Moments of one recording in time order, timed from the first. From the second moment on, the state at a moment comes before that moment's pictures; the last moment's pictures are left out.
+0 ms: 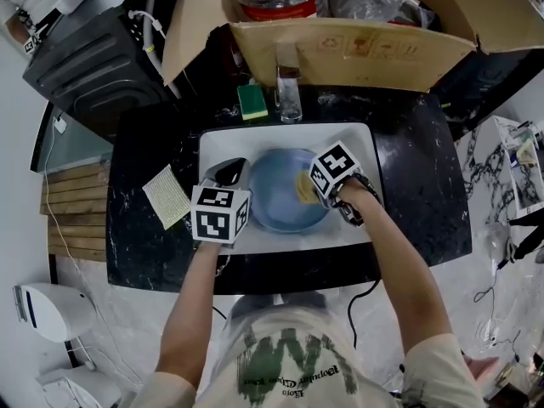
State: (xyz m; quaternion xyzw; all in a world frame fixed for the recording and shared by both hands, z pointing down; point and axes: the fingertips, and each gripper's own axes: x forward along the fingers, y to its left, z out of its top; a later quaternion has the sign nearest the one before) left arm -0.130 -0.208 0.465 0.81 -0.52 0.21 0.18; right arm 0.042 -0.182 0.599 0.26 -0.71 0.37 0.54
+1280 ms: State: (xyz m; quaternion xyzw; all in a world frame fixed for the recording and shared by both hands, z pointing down) left arm -0.139 -0.208 0.376 0.83 -0.52 0.15 0.14; right arm 0.048 -0.222 0.387 0.51 -0.82 0.15 0.21
